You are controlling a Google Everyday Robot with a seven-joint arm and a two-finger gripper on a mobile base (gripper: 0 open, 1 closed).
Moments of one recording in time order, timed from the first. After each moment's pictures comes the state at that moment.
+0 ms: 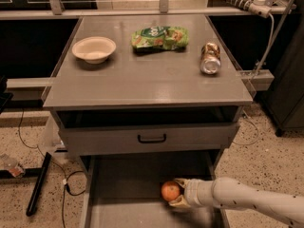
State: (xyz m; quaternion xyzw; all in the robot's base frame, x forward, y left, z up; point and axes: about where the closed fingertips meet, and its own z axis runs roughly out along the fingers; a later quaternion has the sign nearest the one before) arm 0.470 -0.108 0.399 -0.59 0.72 0.12 0.34
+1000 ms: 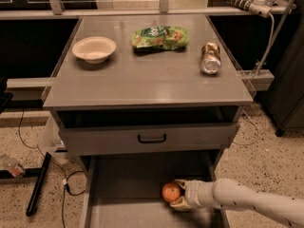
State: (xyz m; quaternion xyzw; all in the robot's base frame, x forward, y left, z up) arm 0.473 -0.114 0.383 -0.61 0.71 0.12 0.34
